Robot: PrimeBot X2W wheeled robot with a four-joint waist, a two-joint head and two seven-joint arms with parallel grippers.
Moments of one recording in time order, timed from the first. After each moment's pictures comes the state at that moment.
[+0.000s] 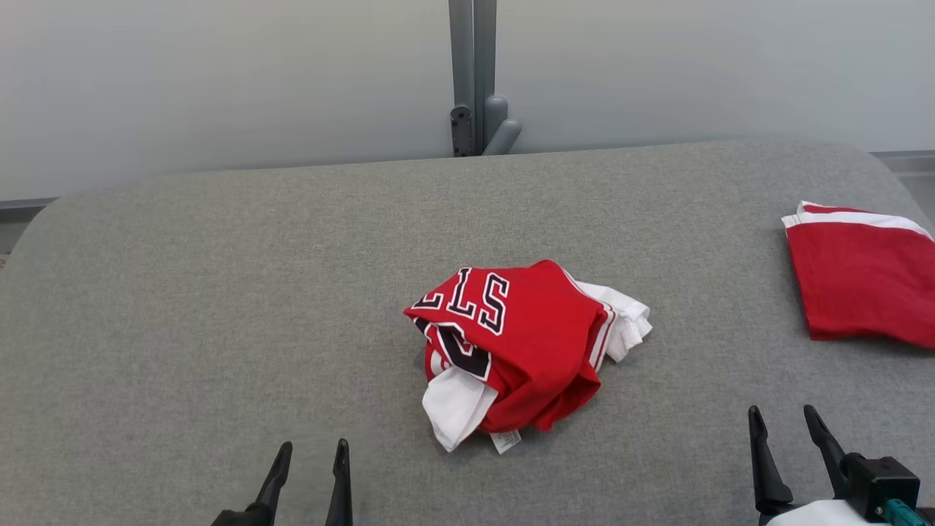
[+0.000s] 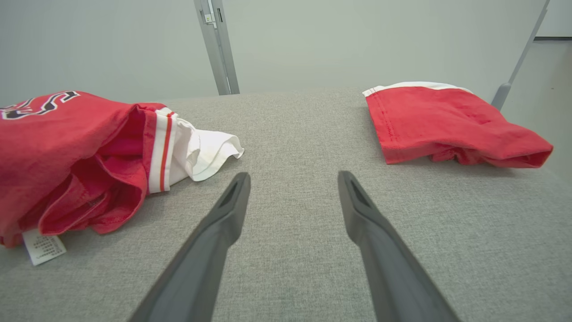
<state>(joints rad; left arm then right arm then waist) 0.16 0.14 -0.33 0.13 -0.37 0.10 -0.26 0.14 -0.05 -0.11 0.21 0.11 0.13 -0.26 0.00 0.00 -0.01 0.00</state>
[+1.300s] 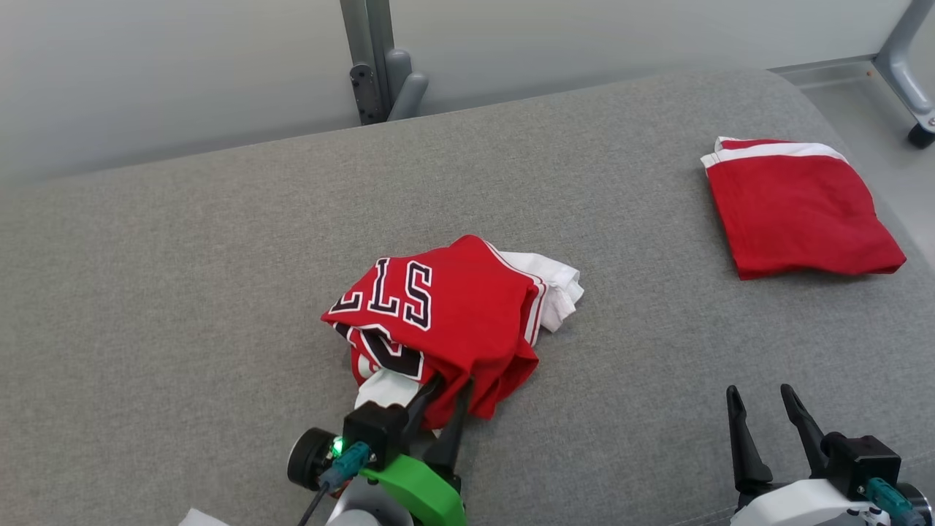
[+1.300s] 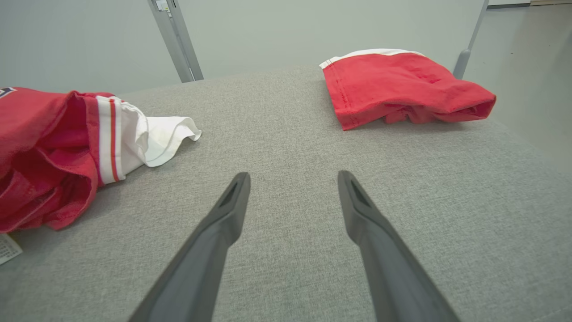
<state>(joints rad) -0.18 0.05 -0.59 0.41 -0.38 -0.04 -0.24 0.09 -0.05 -0.06 0.22 0.14 0.13 -0.26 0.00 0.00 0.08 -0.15</state>
